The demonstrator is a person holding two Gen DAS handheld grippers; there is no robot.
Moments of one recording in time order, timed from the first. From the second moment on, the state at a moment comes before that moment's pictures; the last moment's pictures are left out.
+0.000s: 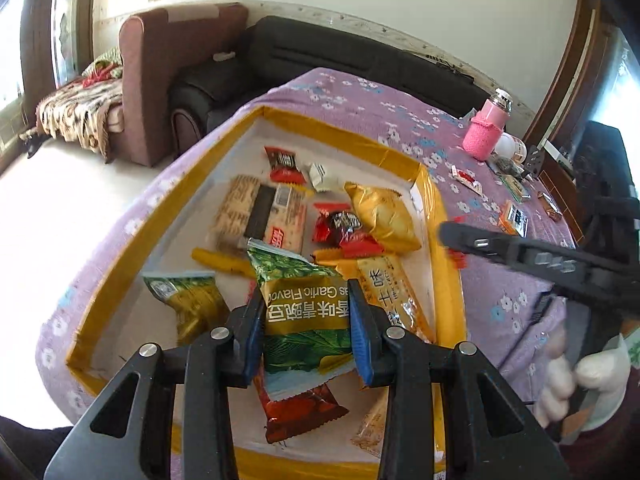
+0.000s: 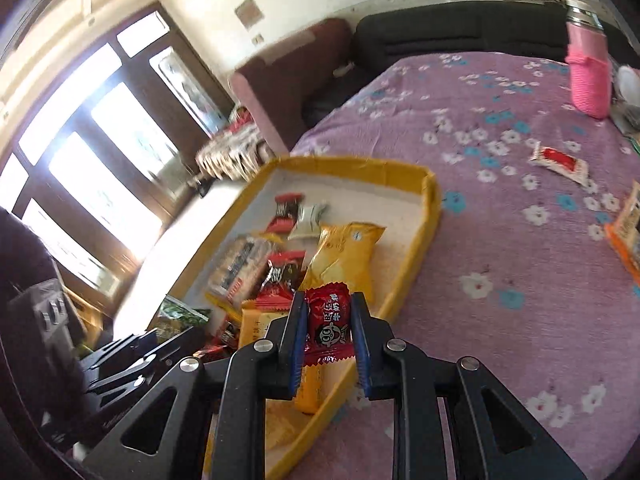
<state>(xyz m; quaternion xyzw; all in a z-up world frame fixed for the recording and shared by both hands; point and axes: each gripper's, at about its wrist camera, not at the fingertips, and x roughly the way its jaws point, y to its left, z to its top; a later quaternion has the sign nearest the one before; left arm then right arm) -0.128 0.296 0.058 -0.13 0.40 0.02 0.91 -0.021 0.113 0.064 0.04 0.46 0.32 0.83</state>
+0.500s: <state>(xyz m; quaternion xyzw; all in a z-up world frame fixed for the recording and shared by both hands) -0.160 0.292 0.093 -0.09 0.32 0.07 0.94 -0.049 0.141 0.075 -0.09 0.40 0.23 0.88</state>
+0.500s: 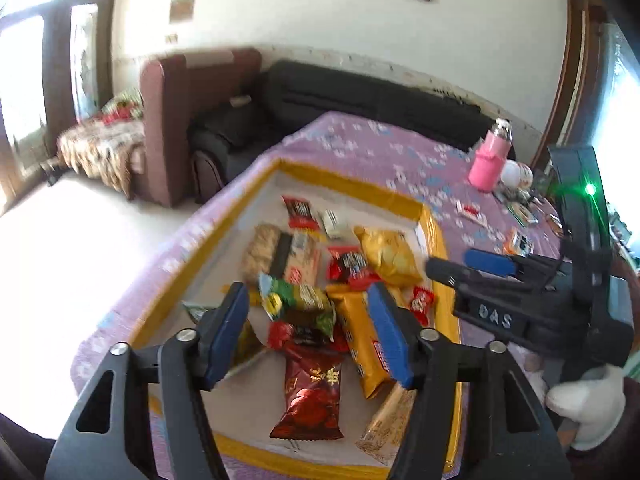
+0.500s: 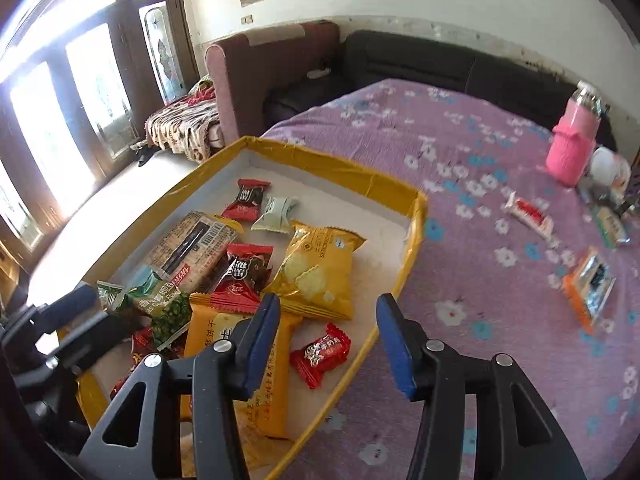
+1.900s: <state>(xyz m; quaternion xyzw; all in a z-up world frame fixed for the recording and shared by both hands) -0.279 0.178 0.171 0.02 0.11 0.16 0.98 -0.189 0.012 0.126 -0.13 0.30 0.14 0.94</state>
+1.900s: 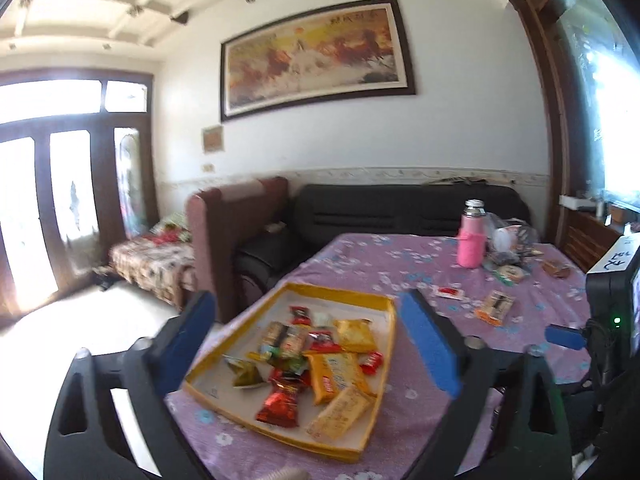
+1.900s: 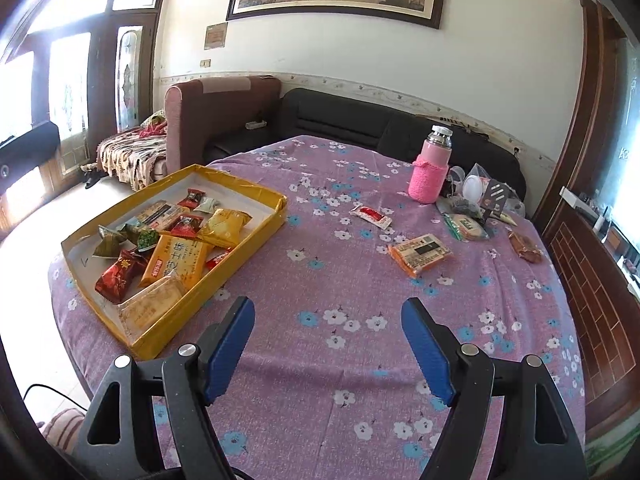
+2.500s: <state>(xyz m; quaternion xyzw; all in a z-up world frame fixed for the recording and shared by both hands) -0.230 0.207 0.124 -0.04 0.27 0.14 0.95 -0.198 0.051 0.081 -0.14 0.35 0.18 0.91</state>
